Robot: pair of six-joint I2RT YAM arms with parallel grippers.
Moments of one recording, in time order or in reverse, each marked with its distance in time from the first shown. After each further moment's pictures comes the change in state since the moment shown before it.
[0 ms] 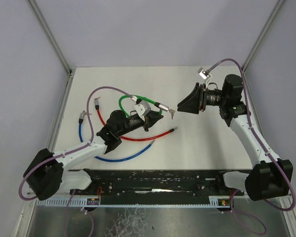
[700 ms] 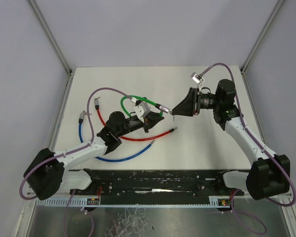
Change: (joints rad) left arm 0.000 0.004 -0.027 0.068 0.051 -0.013; right arm 0.074 0.015 -0.104 0.226 0.027 0.162
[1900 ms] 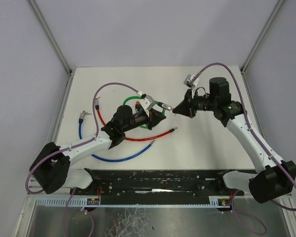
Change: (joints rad) left arm 0.006 0.084 0.084 -0.127 -0.023 -0.089; right arm 0.087 -0.019 0.187 -0.659 0.373 -0.739
